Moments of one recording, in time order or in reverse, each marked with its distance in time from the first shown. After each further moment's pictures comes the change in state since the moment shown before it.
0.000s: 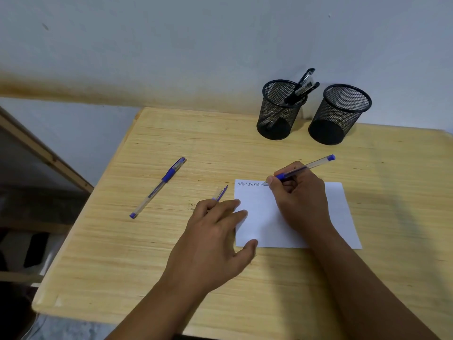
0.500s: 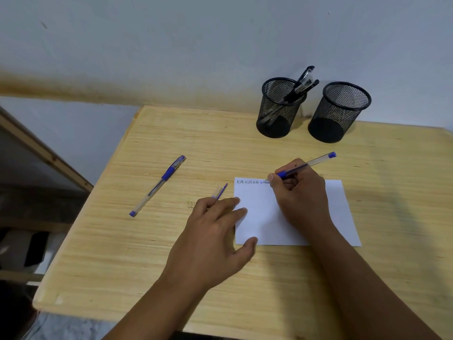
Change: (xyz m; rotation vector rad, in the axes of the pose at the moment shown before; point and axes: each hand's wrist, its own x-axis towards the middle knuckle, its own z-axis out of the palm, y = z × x) left_hand 0.000 0.000 0.000 -0.005 0.000 -0.005; right_hand 0.000 0.000 0.000 -0.002 0.005 0.018
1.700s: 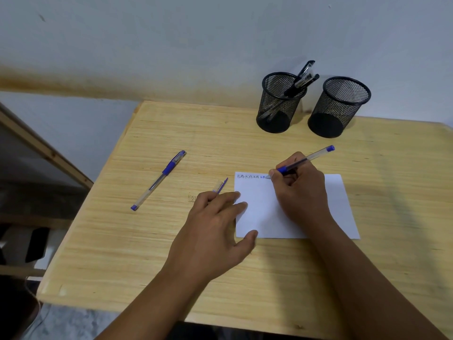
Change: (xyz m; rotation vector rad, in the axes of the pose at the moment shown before) left_hand 0.000 0.000 0.001 -0.014 -0.005 -0.005; right_hand -0.002 -0.002 -0.002 -0.010 0.004 -0.044
